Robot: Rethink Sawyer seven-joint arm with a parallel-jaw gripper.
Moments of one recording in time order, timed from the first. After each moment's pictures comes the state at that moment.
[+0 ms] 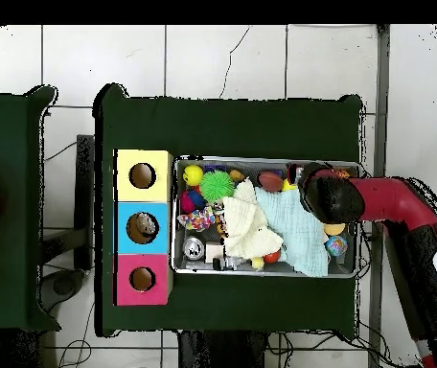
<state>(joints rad) -0.97 -0.43 0.73 1.45 -0.86 0.57 1.77</state>
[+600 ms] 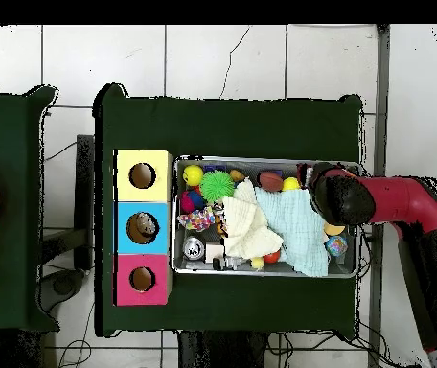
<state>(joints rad) -0.96 -0.52 0.71 1.46 -0.86 0.61 1.77</state>
